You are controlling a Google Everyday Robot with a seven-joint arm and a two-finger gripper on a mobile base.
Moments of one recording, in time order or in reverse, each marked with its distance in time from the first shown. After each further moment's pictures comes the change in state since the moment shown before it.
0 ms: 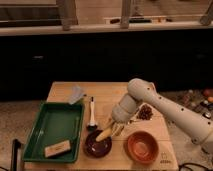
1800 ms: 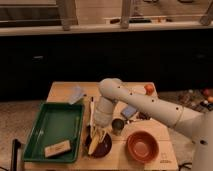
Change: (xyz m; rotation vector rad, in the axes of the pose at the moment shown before) arm -0.045 -0.012 0.055 -0.294 0.020 -0.382
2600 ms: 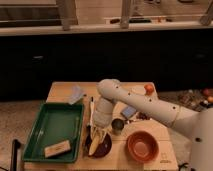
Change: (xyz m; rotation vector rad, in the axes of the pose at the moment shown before) arm 0.004 0.002 0.003 -0.013 -0.023 0.002
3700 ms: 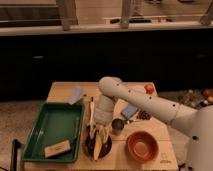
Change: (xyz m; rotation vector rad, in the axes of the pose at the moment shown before) arm 0.000 0.000 -0.009 -0.013 -0.025 -0.032
